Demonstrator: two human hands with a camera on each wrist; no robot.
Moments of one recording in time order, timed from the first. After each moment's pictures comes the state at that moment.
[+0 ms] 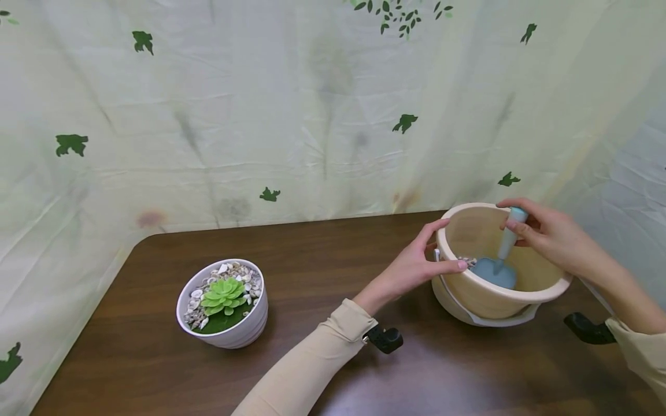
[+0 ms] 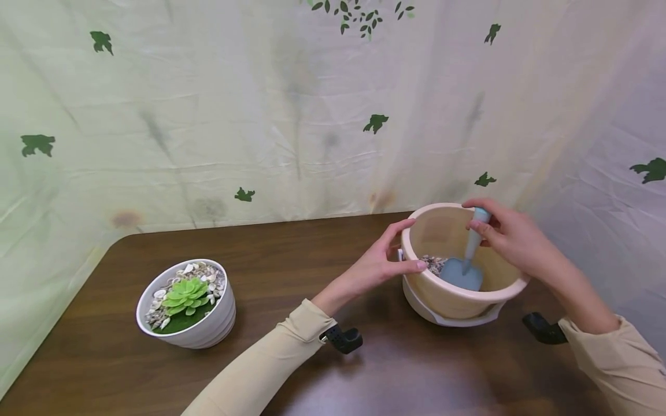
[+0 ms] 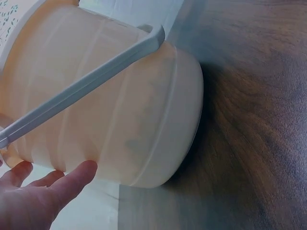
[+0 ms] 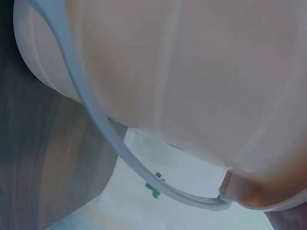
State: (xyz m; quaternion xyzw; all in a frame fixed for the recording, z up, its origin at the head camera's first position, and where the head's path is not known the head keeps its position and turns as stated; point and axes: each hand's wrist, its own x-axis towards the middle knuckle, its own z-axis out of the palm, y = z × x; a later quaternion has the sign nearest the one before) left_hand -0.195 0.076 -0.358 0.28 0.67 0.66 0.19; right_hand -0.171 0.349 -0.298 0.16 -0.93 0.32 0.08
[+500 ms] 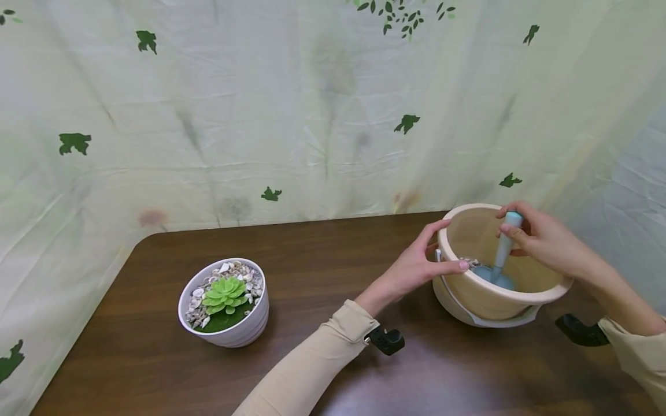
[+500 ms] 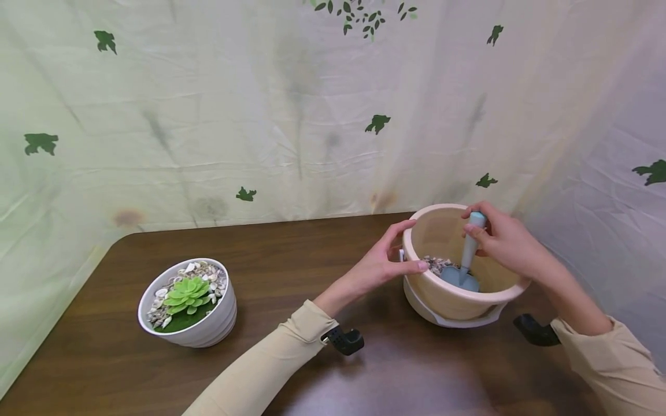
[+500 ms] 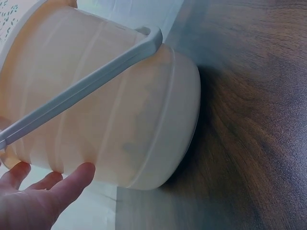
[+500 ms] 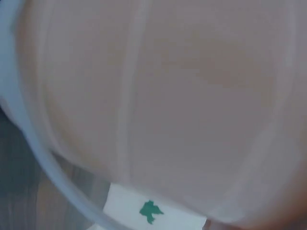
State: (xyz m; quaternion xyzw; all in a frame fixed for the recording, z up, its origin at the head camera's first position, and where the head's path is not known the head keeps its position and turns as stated) left_hand -0.196 0.079 -0.360 0.27 0.66 0.68 0.19; right_hand -0.170 0.336 -0.298 0.15 -0.92 0.37 0.02
